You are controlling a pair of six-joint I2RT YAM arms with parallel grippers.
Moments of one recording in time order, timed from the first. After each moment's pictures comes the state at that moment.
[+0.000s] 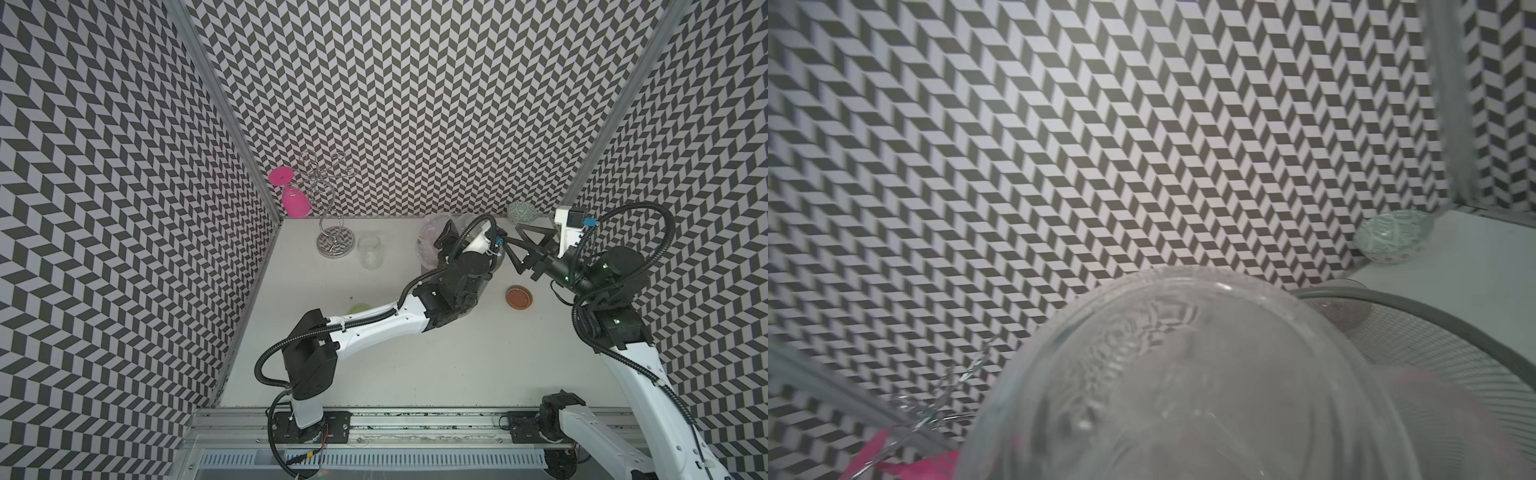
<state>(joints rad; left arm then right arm) -1.10 1.80 1.57 0.17 -0.87 0.45 0.11 0.88 0.98 0.03 -0.68 0.39</state>
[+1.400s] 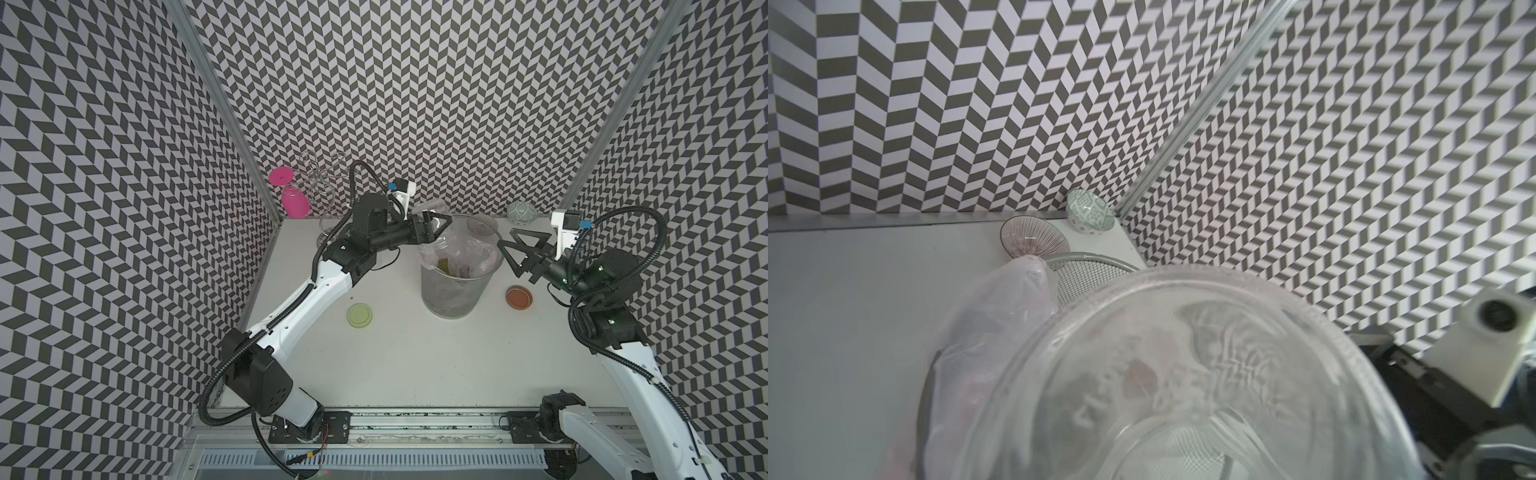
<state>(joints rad) -0.52 1.49 1.46 -0.08 0.51 -0.72 0.10 0.88 0.93 0.09 -0.73 0.47</state>
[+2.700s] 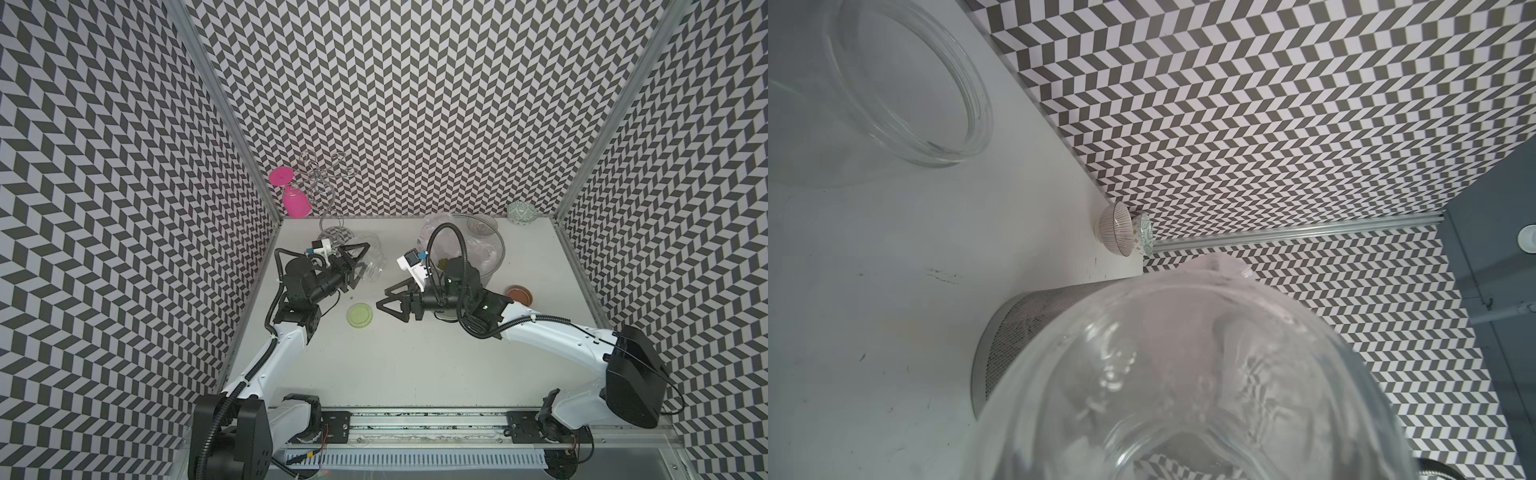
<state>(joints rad) -0.08 1.13 0.64 0.43 0.68 -1.38 0.87 1.49 1.06 0.25 -0.57 0.54</state>
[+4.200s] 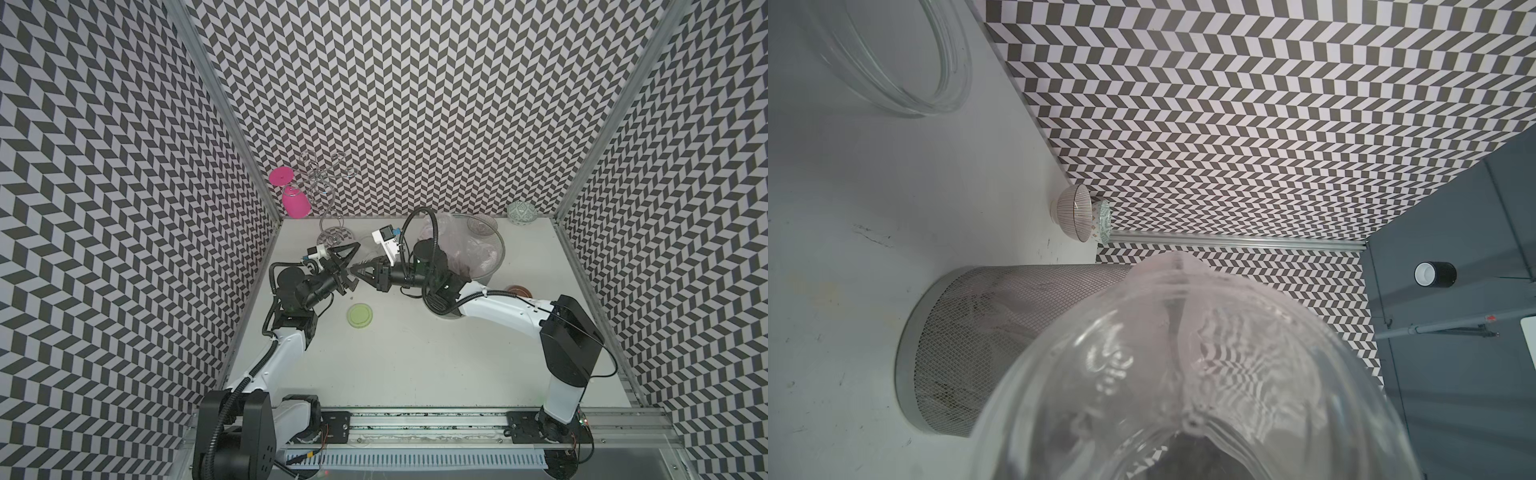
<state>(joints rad) -0.05 1.14 0.56 0.65 0.77 -1.64 0.87 1.83 1.36 0.45 -0.53 0.64</state>
